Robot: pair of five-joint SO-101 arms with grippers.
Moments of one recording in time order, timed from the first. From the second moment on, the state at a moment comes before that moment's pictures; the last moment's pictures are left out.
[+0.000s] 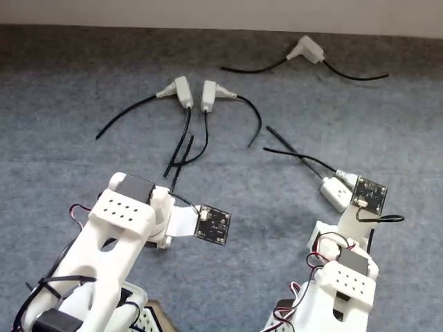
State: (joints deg) left arm 14.3 -33.5 48.4 81.2 -79.9; right arm 21.9 -63.7 88.4 42.0 3.8
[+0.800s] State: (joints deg) left arm 14.9 -33.8 51.6 81.3 -79.9; right arm 21.9 -63.7 88.4 42.0 3.8
